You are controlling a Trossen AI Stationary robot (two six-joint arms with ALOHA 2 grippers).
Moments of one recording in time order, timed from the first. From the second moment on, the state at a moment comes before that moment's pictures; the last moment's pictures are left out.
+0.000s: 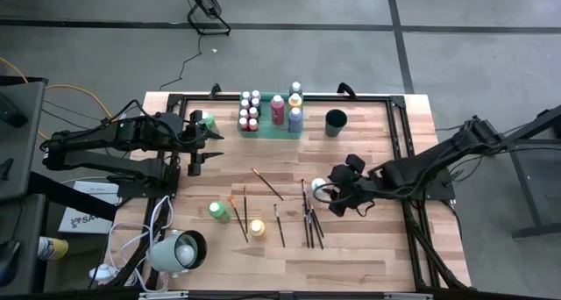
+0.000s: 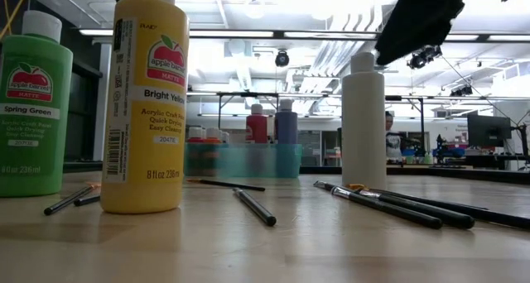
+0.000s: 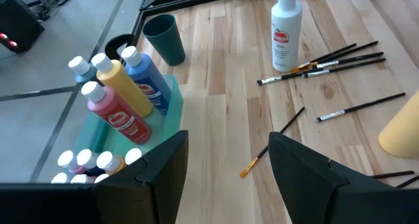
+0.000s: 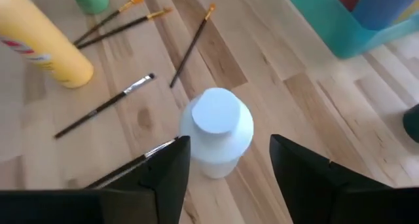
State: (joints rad) left arm 0.08 0.72 0.93 -0.71 -0.12 0.24; right arm 0.40 1.29 0.95 -0.62 0.50 0.70
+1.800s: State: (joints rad) left arm 0.08 0.72 0.93 -0.71 -0.12 0.23; right arm 0.13 1.34 1.10 -0.41 0.44 0.55
